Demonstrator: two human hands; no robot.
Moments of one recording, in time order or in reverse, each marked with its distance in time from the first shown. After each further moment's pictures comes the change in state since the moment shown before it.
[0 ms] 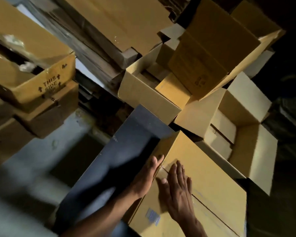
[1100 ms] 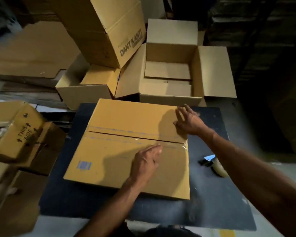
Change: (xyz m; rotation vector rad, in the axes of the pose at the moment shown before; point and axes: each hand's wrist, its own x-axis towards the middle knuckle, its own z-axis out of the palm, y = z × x) left_hand -0.026 -0.092 0.293 1.208 0.199 0.585; right_hand -0.049 0.367 -0.043 0.423 0.093 0.132
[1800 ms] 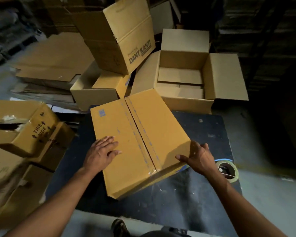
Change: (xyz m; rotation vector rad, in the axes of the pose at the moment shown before) left_hand -0.024 -0.139 -0.098 0.488 -0.063 -0.039; right_hand -0.134 0.018 0.042 0.116 0.057 0.208
